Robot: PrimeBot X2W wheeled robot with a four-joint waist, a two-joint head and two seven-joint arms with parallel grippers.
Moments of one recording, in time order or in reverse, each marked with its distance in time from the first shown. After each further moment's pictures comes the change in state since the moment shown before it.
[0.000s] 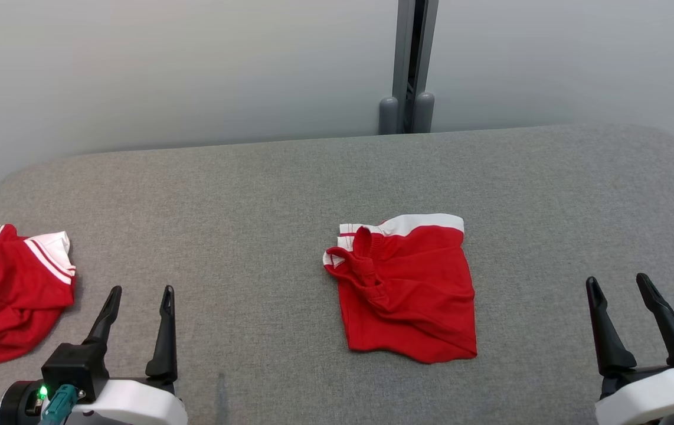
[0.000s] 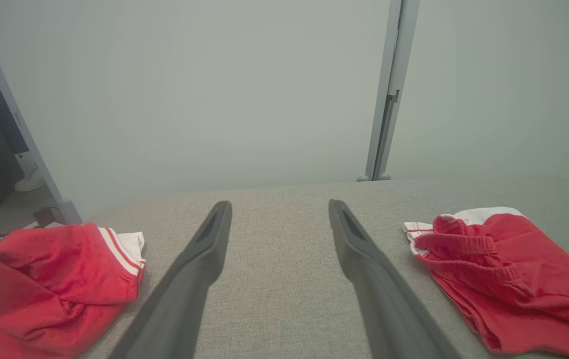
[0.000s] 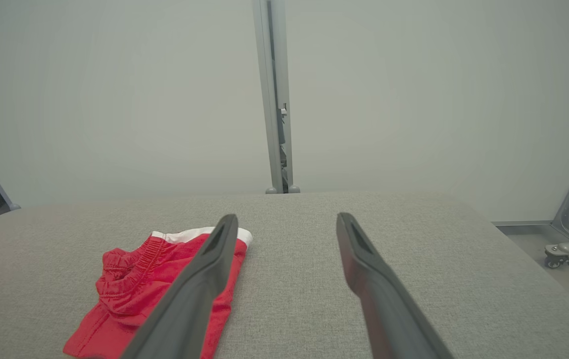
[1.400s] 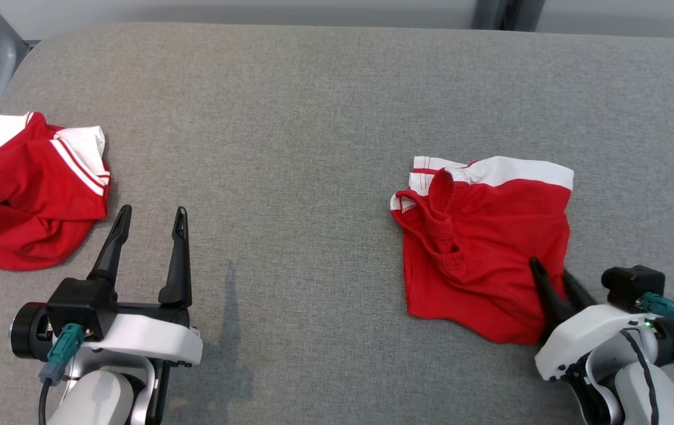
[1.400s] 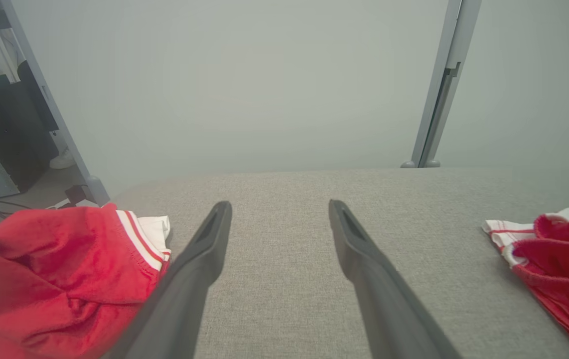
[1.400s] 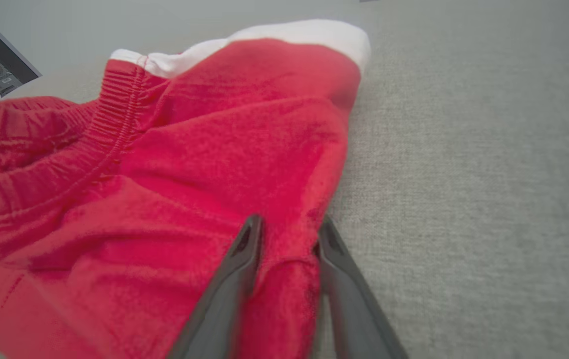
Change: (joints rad) left arm -0.214 -0.047 -0.026 0.065 0.012 -0.036 -0.067; right arm -0.352 -0.042 0.195 0.579 0.129 0.000 -0.073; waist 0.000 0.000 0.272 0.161
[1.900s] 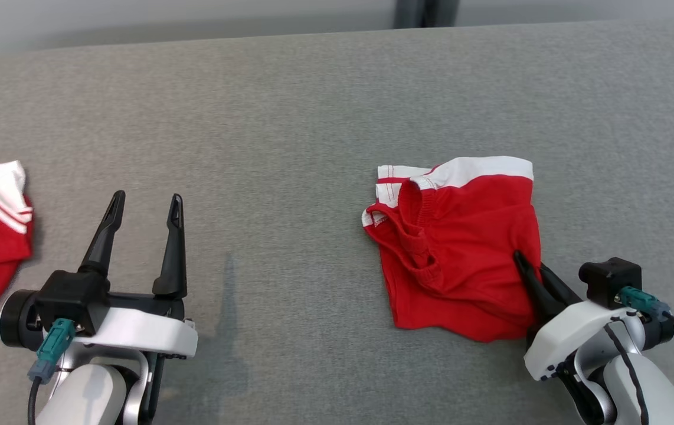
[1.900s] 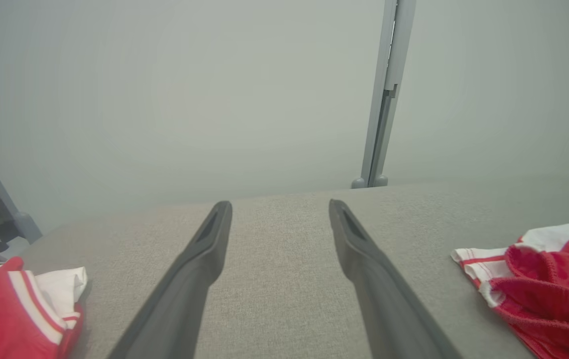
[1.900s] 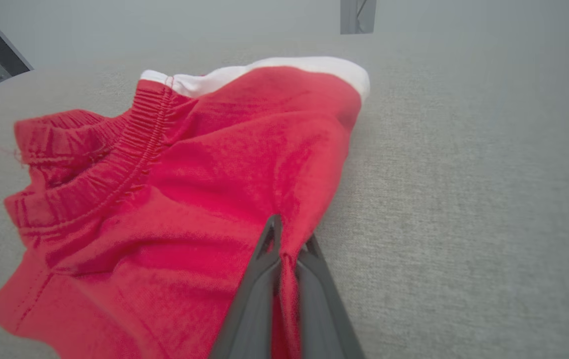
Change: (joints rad) left arm -0.012 0.025 0.004 -0.042 0.004 0.003 0.000; right arm -0.025 -0.053 0.125 -0.023 -0.002 0.000 -0.030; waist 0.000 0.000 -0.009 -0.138
